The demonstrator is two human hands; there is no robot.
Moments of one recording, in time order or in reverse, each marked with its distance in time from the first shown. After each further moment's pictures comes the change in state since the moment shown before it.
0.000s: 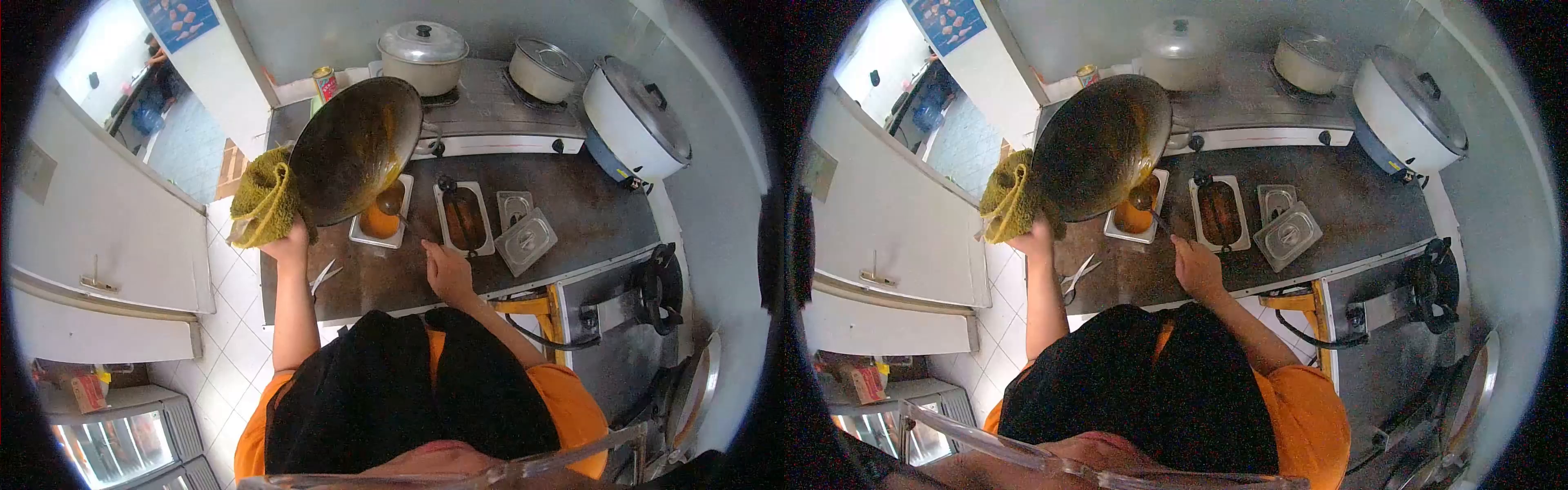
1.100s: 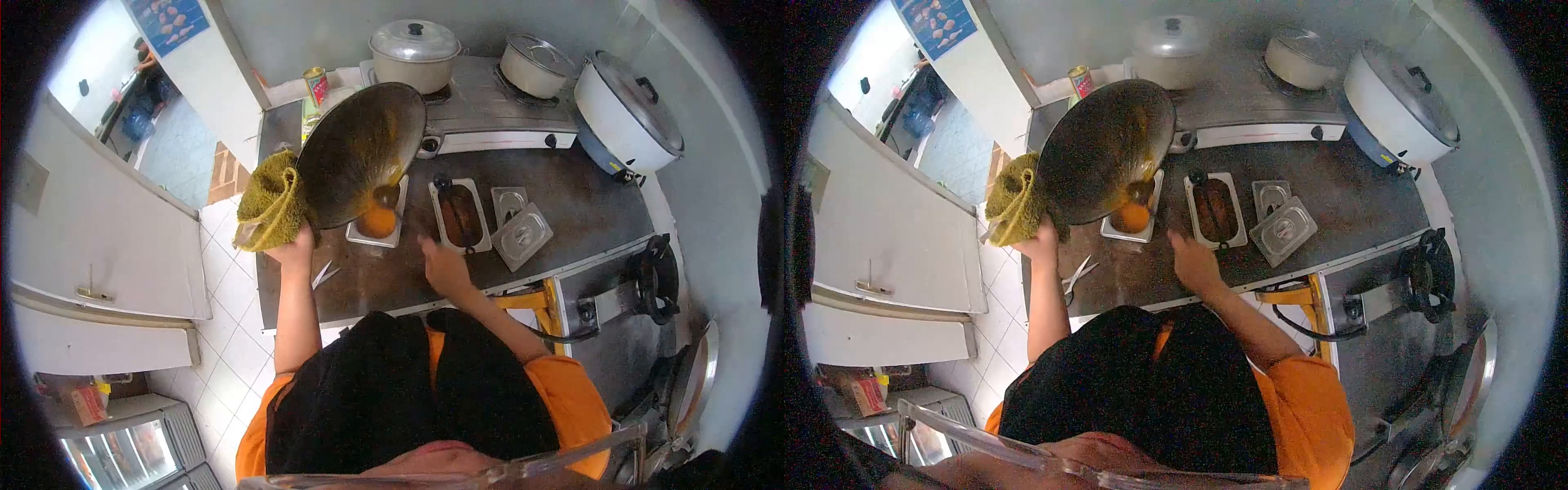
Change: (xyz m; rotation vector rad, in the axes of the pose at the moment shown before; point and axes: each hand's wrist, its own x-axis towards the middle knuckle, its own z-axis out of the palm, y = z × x) left_hand -0.007 0.006 -0.001 -0.003 -0.083 -0.009; right_hand 0.005 -0.005 -0.002 -0.092 -0.171 0.125
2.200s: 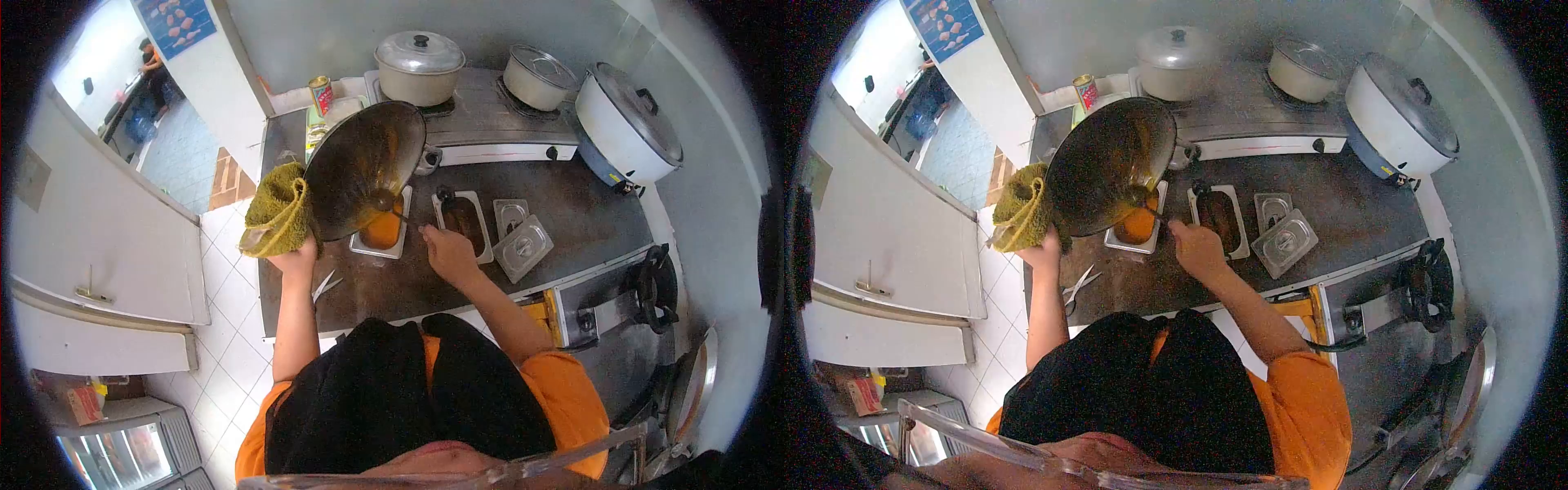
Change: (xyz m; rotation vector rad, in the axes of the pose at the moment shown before) left_hand 0.003 -0.006 -0.003 0.035 -0.027 0.005; right_hand 0.051 -0.001 -0.028 -0.075 0.047 -0.094
